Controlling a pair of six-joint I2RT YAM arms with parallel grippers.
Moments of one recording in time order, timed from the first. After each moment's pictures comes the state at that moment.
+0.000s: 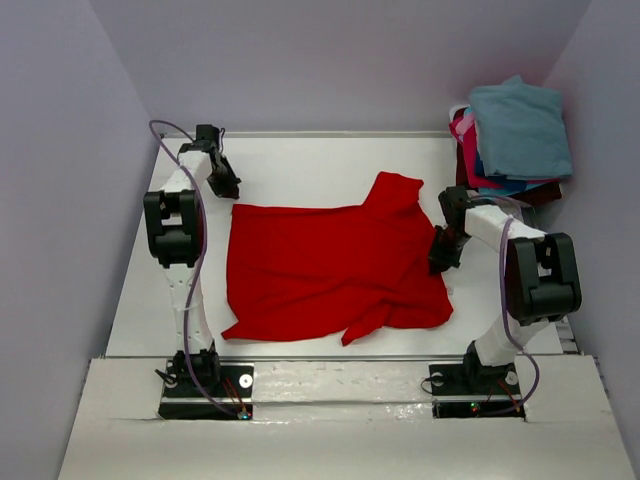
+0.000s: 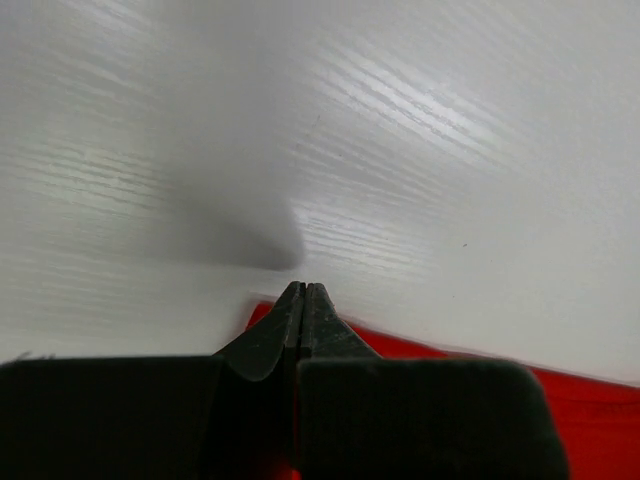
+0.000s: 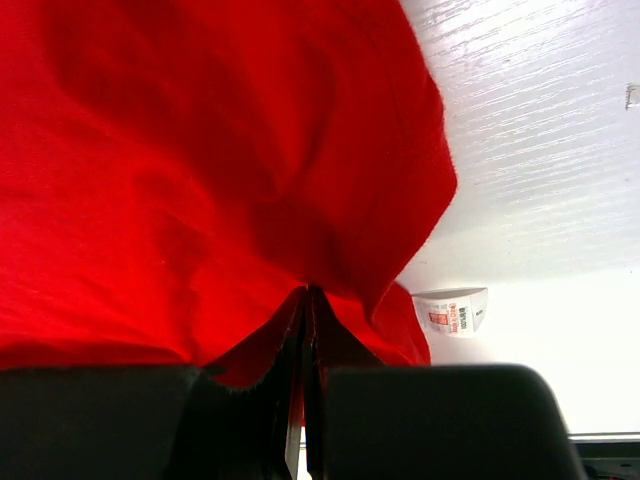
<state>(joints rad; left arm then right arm) 0.02 2.29 1.90 -0.75 0.11 -0.47 0.11 1.68 1.04 -0.81 -0.06 0.56</state>
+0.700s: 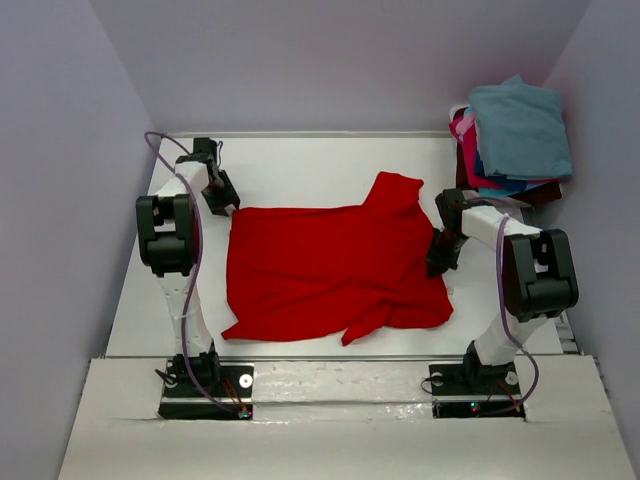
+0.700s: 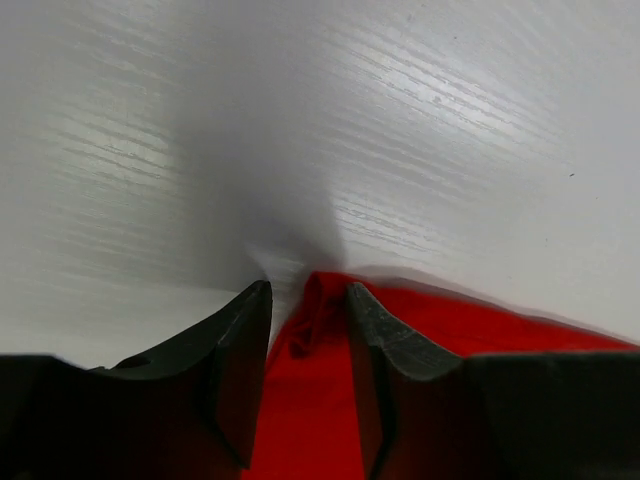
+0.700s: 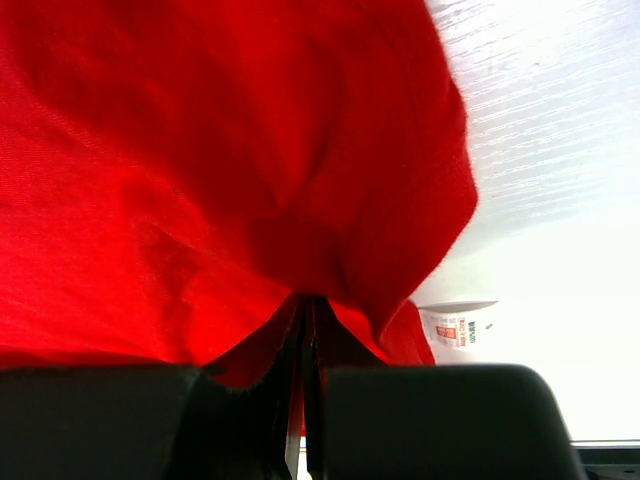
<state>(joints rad) 0.03 2.16 1.67 -0.70 0.06 -0.46 0.13 1.71 1.03 -0.79 -0.06 0.56</state>
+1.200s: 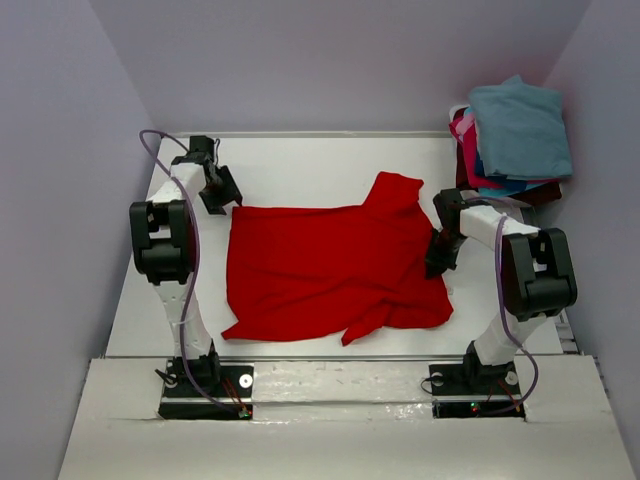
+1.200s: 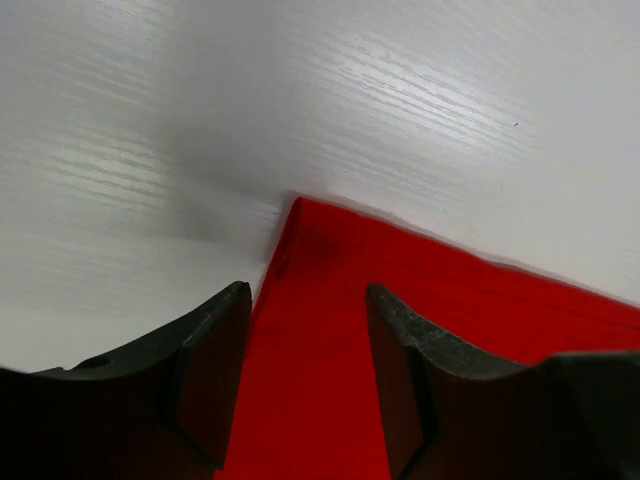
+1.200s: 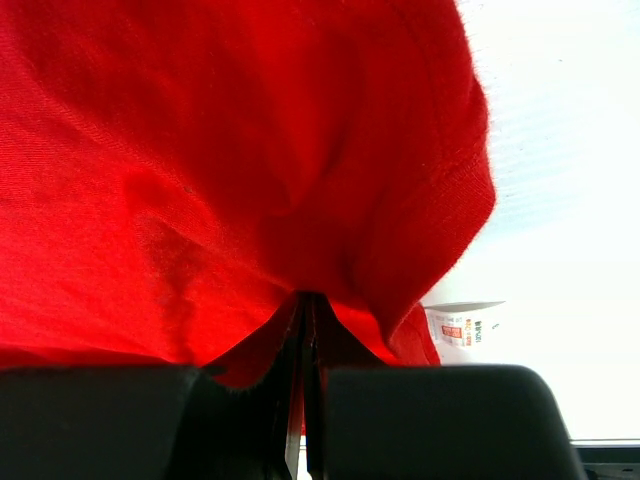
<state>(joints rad) 0.03 2.06 1.60 -0.68 0.09 -0.44 0.14 1.72 1.04 -0.79 -0.06 0.56</state>
